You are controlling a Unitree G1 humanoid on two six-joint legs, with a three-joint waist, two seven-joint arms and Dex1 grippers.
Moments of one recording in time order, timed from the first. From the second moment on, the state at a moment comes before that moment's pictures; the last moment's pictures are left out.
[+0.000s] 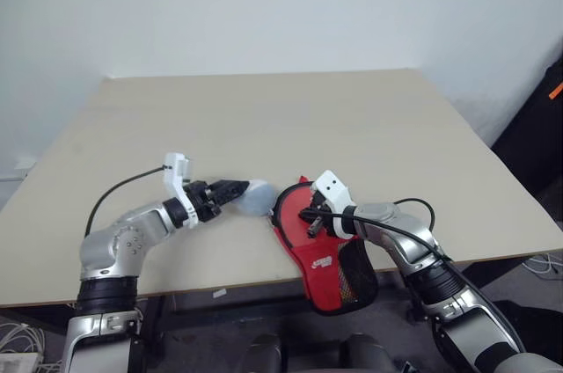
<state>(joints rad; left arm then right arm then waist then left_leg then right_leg) -0.36 0.58 0.24 0.13 -0.74 0.81 -0.72 -0.51 -0.23 0.40 0.04 0.21 0.80 0.57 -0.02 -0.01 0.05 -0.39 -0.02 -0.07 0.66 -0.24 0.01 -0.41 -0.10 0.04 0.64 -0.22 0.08</state>
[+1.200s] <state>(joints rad) -0.35 0.47 0.14 0.24 -0.60 0.82 -0.76 -0.49 -0.20 0.40 0.06 0.16 0.74 0.58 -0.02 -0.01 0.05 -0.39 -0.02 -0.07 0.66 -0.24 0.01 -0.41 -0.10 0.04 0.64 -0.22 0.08</state>
